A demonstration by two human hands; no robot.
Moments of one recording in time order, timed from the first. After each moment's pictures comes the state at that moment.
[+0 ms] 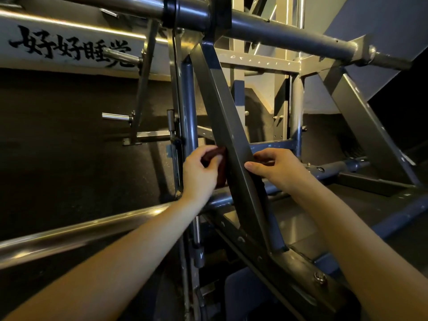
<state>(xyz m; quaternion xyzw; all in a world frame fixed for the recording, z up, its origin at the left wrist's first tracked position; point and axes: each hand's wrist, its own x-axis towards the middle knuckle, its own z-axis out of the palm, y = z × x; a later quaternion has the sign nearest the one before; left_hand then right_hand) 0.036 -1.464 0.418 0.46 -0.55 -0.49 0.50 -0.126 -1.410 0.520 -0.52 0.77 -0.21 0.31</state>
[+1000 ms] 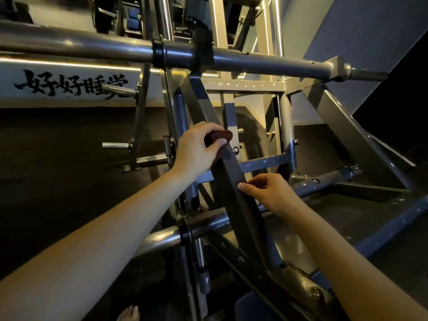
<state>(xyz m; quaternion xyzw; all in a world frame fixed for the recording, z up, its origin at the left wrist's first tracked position) 0.045 -1.535 0.492 0.36 -0.76 -0.28 0.46 -0.118 -1.400 0.519 -0.50 0.78 -0.22 0.32</state>
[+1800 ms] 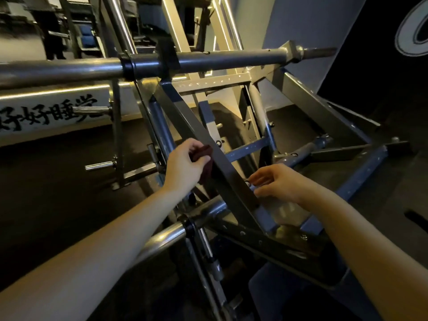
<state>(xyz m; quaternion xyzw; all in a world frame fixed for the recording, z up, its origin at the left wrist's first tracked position) 0.068 -1.489 0.487 0.38 -0.75 -0.38 0.39 -0.121 -1.334 0.547 -0.45 0.79 -0.19 0.36</state>
